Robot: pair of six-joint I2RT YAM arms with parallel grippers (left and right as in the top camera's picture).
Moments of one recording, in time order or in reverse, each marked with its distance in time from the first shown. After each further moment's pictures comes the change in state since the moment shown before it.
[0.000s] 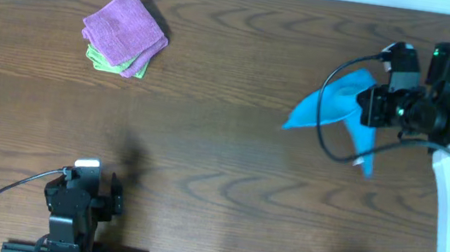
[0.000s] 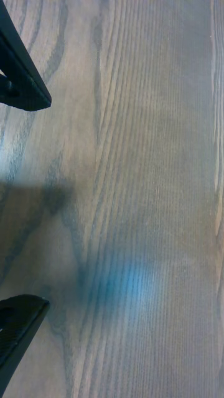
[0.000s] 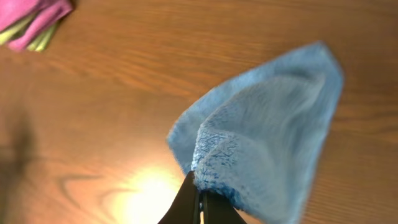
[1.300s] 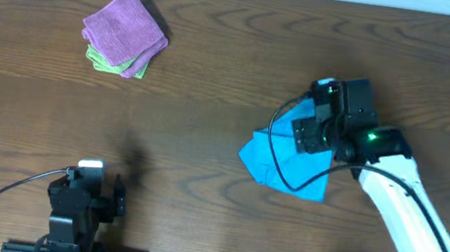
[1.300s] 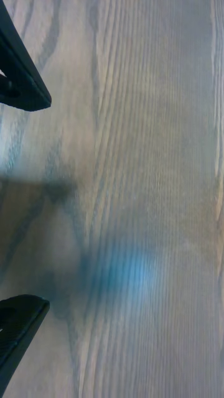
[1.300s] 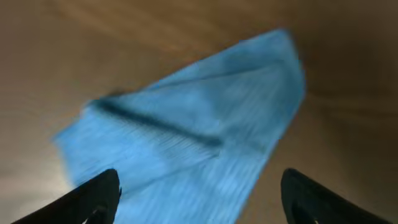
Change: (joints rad) left arm 0.000 0.000 0.000 -0.002 0.066 0.003; right arm 0.304 -0.010 -0.439 0.397 0.367 0.084
